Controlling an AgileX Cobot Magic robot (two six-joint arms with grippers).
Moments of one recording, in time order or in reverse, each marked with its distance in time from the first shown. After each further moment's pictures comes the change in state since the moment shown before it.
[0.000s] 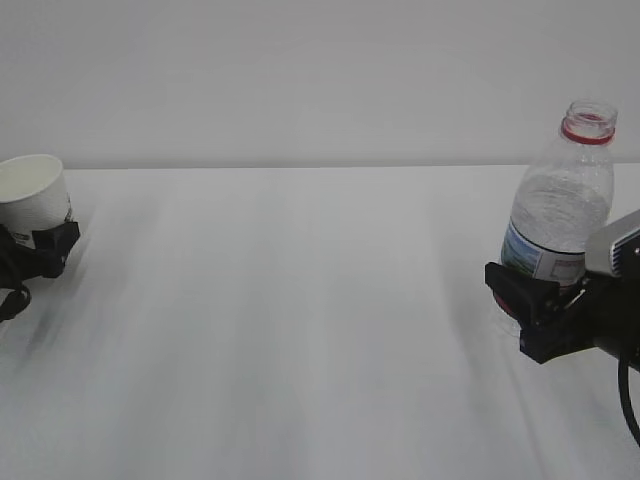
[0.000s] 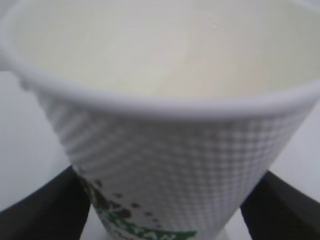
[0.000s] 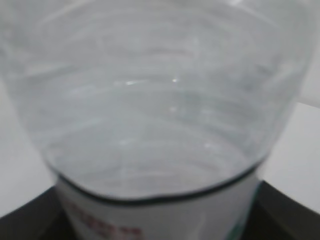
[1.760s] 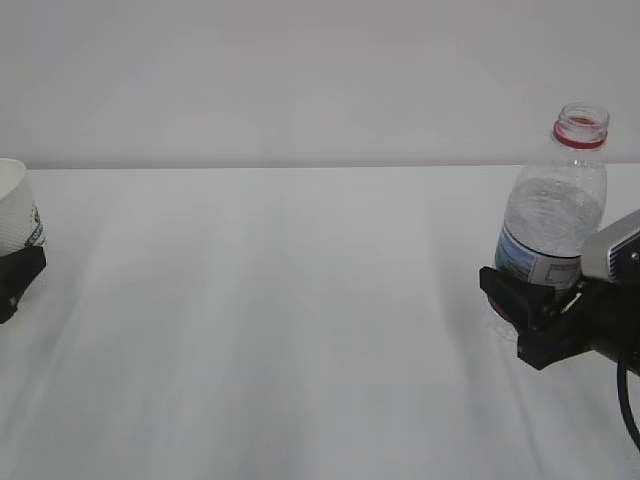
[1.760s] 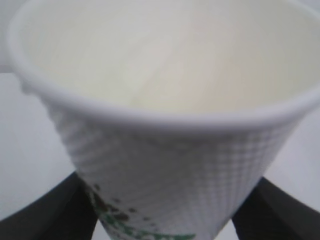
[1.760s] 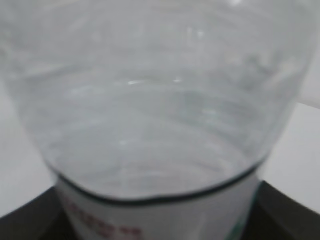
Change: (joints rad) left arm 0.000 -0.452 0.459 0.089 -0.004 -0.050; right arm 0.000 0.000 0.000 -0.036 0.000 0.000
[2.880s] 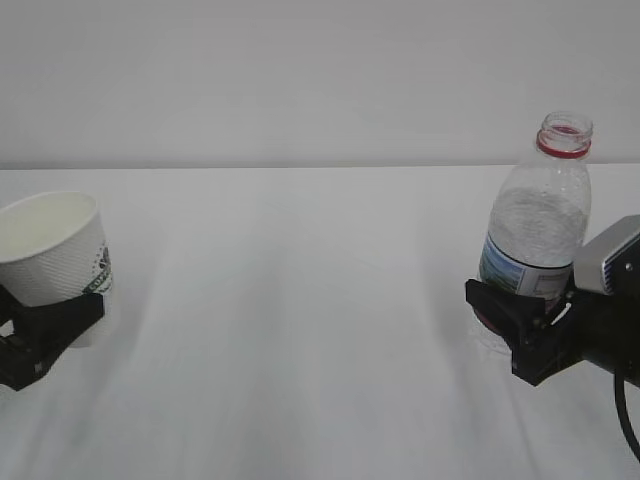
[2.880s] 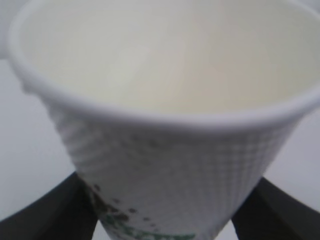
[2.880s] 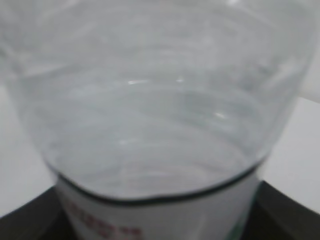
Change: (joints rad) left arm -0.052 -0.089 0.087 0.314 0.000 -0.082; right arm 0.000 0.000 0.000 -0.097 0.000 0.027
